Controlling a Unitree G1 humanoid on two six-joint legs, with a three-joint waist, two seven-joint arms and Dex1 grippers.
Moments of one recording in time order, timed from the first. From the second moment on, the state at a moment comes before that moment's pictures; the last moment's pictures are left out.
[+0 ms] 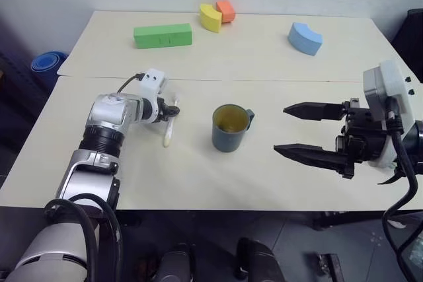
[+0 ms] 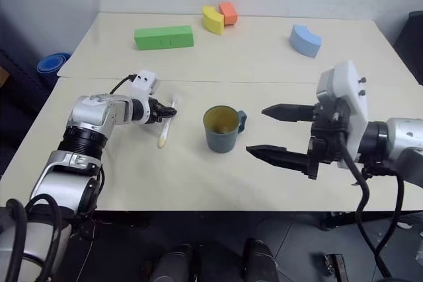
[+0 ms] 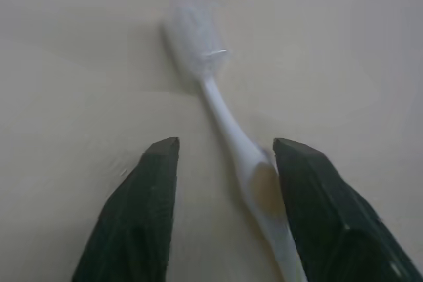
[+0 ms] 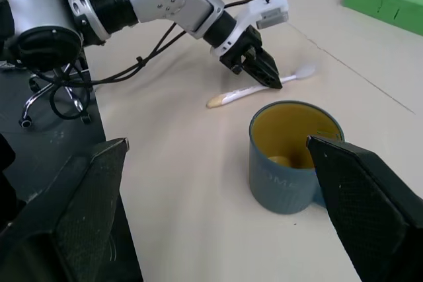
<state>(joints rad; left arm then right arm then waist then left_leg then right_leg) -1.05 0.48 -0.12 0.64 -0.19 0.90 -0.48 -0.39 -1.09 -0.41 -0.63 1.32 1.00 0.65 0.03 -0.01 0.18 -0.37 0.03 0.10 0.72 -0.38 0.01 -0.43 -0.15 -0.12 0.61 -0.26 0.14</state>
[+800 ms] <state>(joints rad) -1.02 0.24 0.36 0.13 -0.64 0.95 -0.48 -0.18 -1.05 -0.53 -0.65 1.23 0.95 0.55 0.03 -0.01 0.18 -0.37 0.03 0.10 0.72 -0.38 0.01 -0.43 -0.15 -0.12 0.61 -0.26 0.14</state>
